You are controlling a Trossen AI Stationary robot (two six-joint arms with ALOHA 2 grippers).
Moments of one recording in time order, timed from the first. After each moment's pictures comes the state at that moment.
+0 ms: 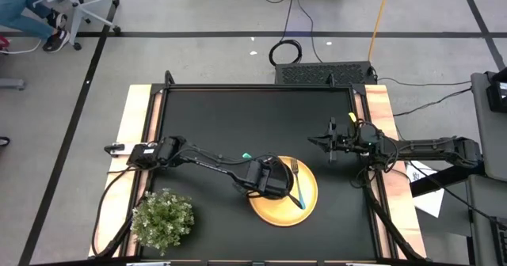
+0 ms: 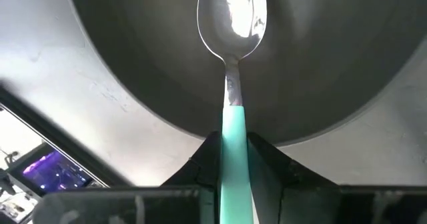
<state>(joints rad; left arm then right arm) -0.26 2.30 2.13 -1.33 -0.46 0.65 -0.18 0.53 0.02 0.53 -0.05 0.23</state>
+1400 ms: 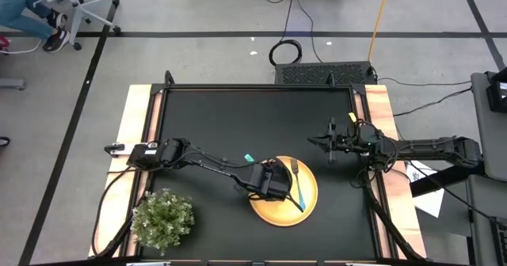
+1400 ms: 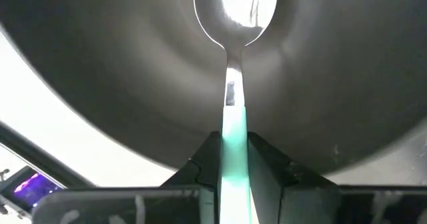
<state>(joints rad) -0.26 2.35 2.14 -1.30 -0.42 0.68 -0.17 0.54 0.02 0.53 -0.05 0.25</state>
